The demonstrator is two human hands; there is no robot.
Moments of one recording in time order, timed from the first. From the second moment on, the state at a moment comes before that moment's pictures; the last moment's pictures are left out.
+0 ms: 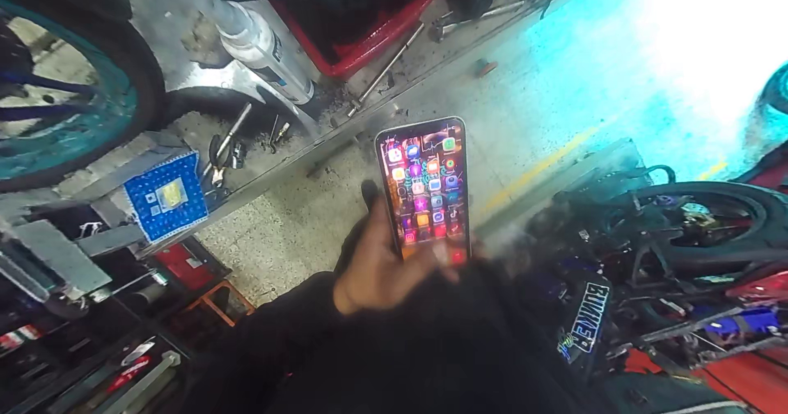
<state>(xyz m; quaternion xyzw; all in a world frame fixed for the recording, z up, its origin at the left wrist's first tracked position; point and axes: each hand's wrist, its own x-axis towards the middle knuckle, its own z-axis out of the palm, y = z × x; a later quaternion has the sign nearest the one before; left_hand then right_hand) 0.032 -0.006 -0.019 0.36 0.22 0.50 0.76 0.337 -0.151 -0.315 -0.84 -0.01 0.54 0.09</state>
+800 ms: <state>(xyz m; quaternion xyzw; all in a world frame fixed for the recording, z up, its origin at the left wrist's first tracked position) 0.032 -0.003 -0.024 0.22 0.31 0.51 0.77 0.320 -0.064 -0.246 -0.73 -0.24 0.53 0.36</state>
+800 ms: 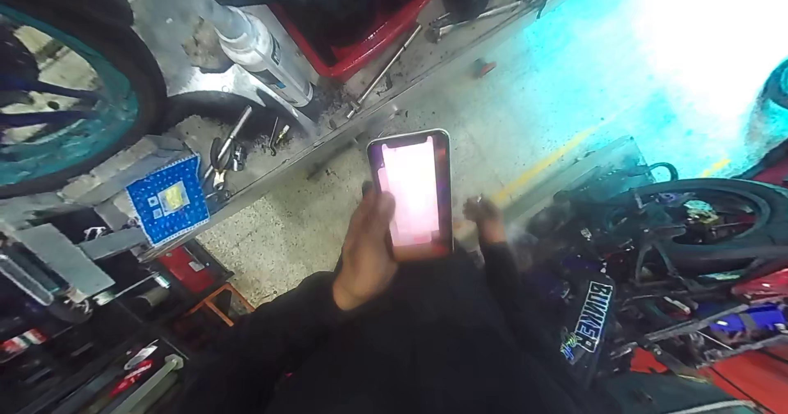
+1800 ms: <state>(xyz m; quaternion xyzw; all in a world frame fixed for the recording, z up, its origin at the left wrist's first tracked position) 0.020 -0.008 -0.029 0.27 0.26 0.51 0.77 0.244 -0.047 -0.007 -0.35 -0.69 0.44 0.46</state>
